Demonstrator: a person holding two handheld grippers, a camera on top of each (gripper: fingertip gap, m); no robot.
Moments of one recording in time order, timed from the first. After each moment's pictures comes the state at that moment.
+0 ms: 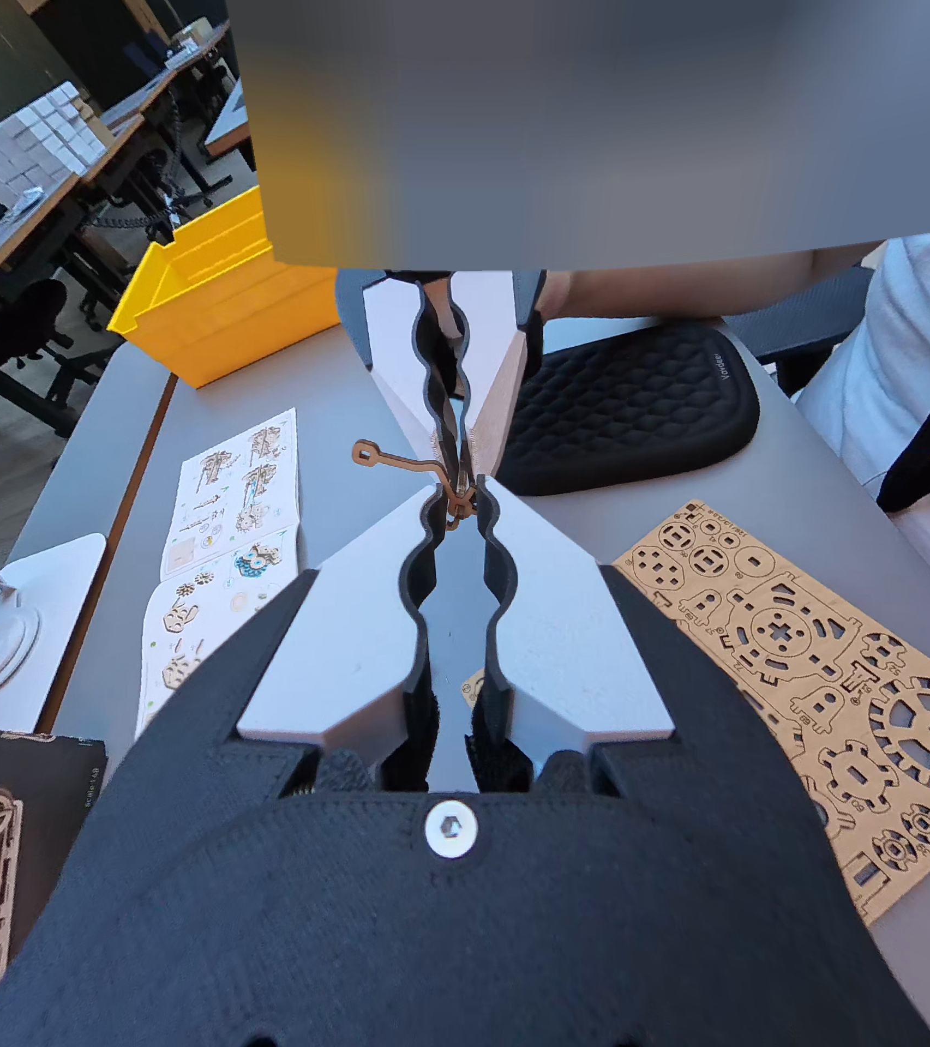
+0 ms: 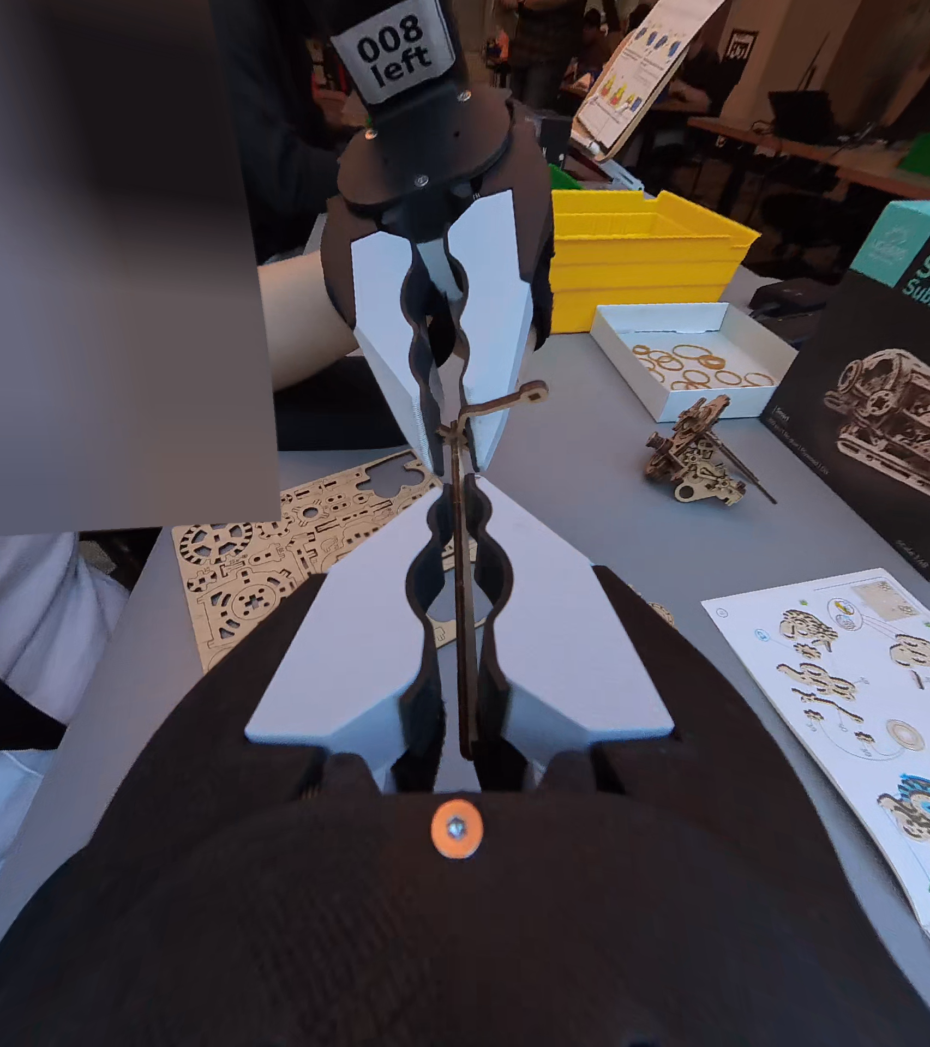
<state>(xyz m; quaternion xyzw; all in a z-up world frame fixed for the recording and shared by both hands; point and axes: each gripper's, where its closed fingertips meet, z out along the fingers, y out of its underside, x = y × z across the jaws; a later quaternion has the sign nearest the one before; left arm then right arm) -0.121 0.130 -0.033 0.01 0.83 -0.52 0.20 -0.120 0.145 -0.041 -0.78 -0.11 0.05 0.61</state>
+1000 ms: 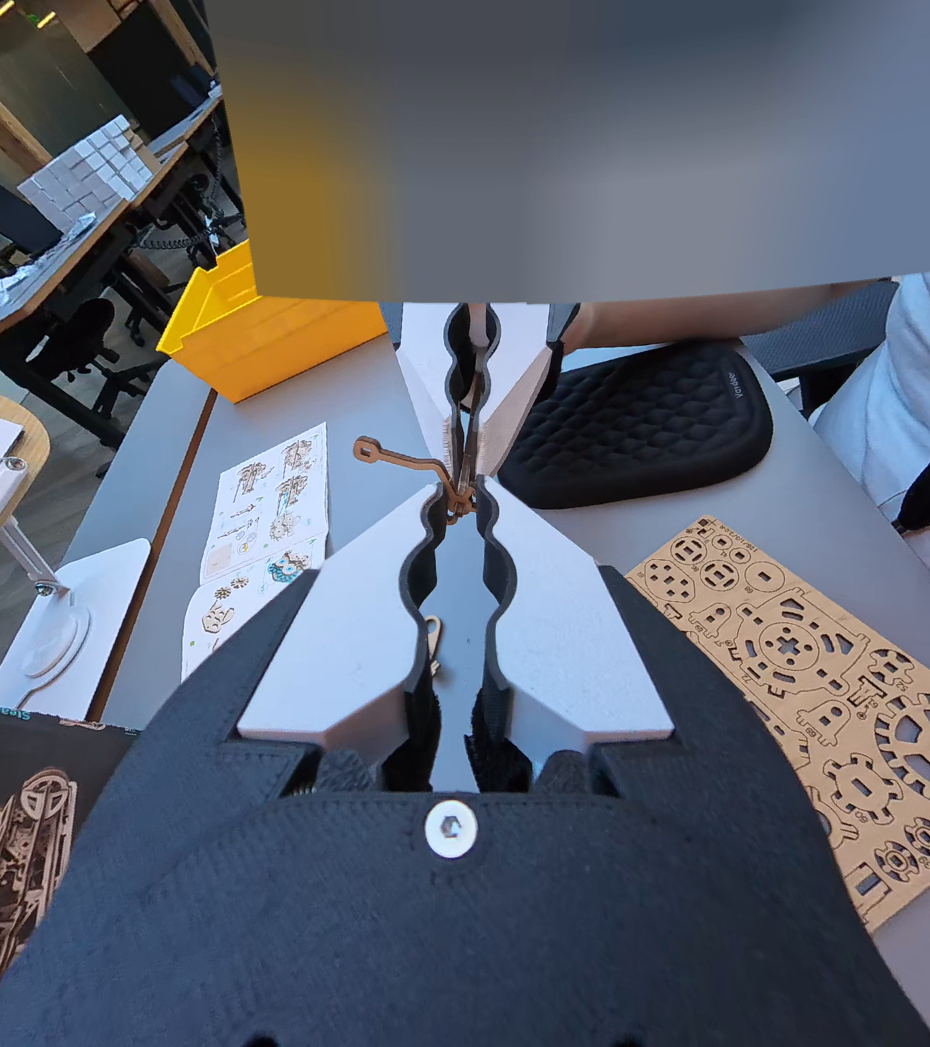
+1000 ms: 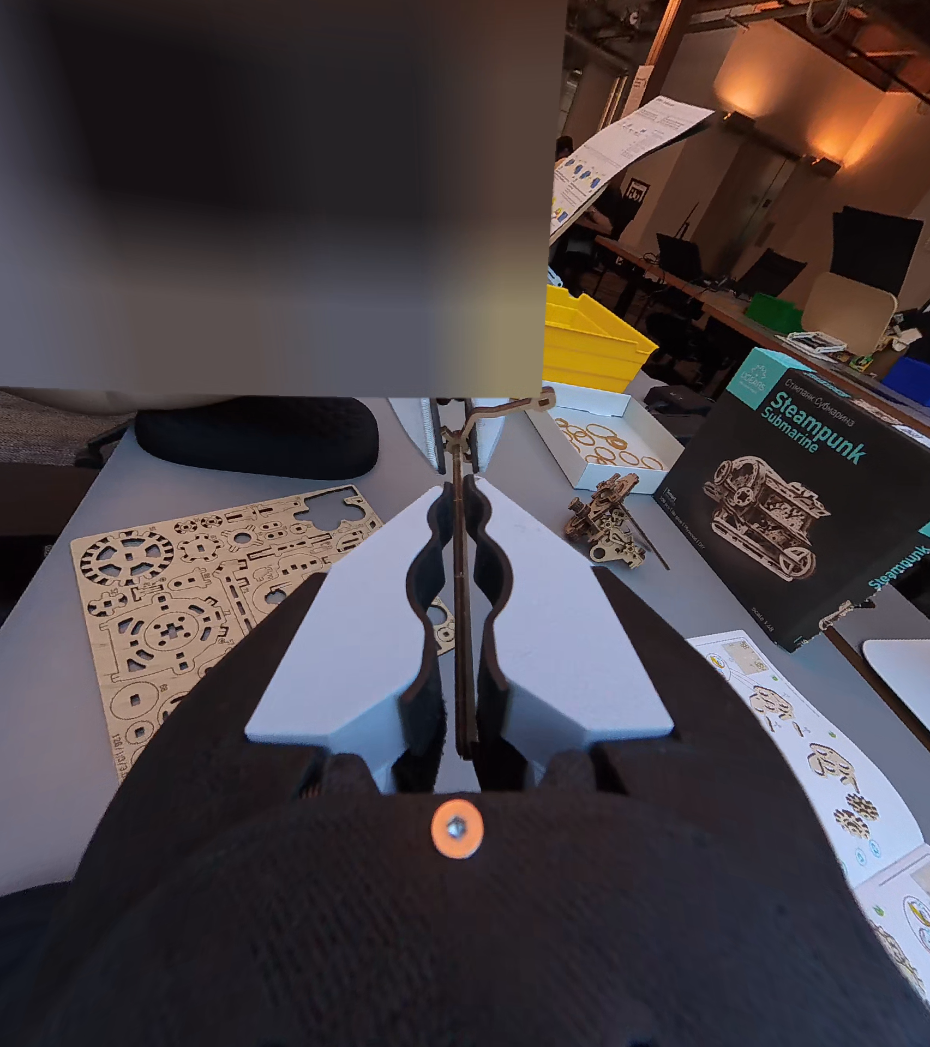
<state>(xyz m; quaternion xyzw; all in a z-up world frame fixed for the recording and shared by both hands) -0.121 0.134 -0.016 0.01 0.82 -0.52 0.22 -0.119 0.146 -0.019 -0.74 -0.14 -0.06 0.66</state>
